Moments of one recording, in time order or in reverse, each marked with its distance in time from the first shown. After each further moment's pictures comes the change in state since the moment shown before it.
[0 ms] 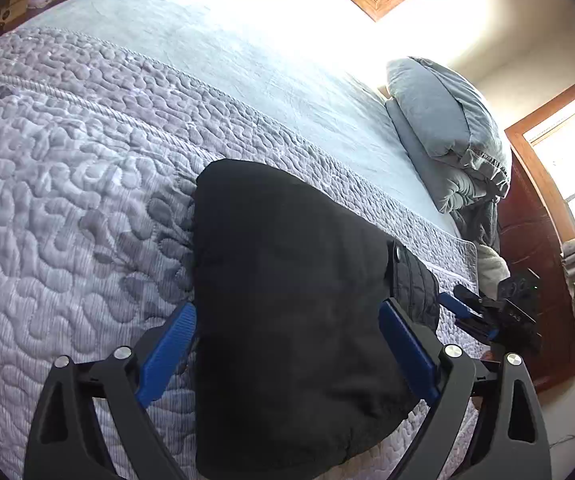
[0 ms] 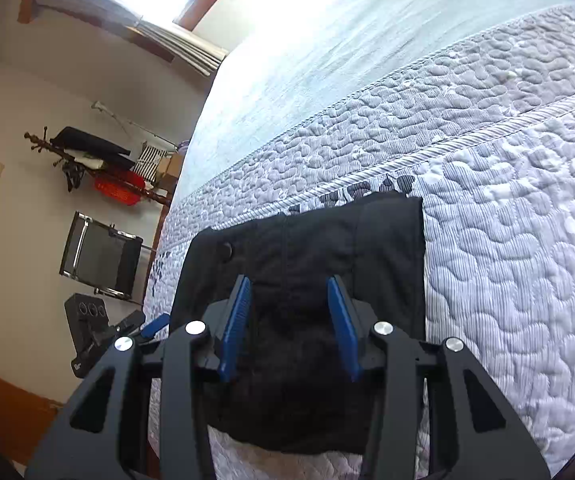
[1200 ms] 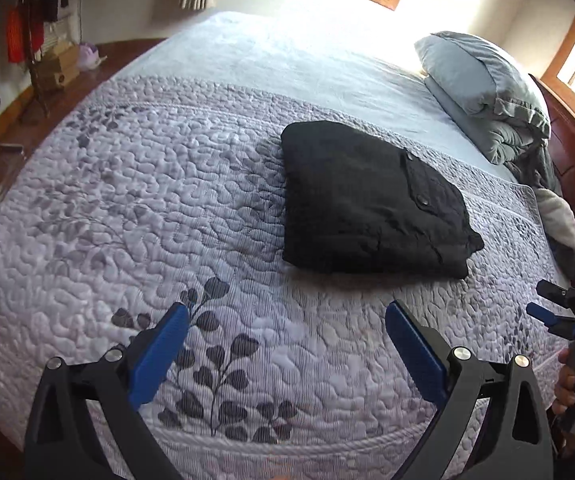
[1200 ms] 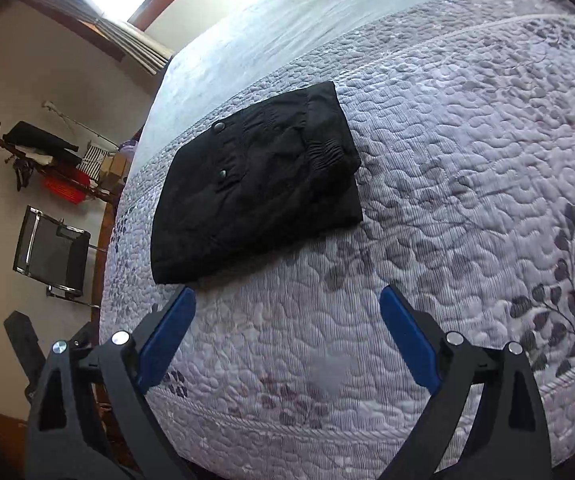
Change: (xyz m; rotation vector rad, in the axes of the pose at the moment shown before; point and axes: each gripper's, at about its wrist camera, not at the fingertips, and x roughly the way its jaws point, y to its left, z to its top) left arm -0.149 -0.065 -0.168 0.168 -0.080 0.396; right arm -0.103 0.093 -0.197 0.017 -0.058 -0.307
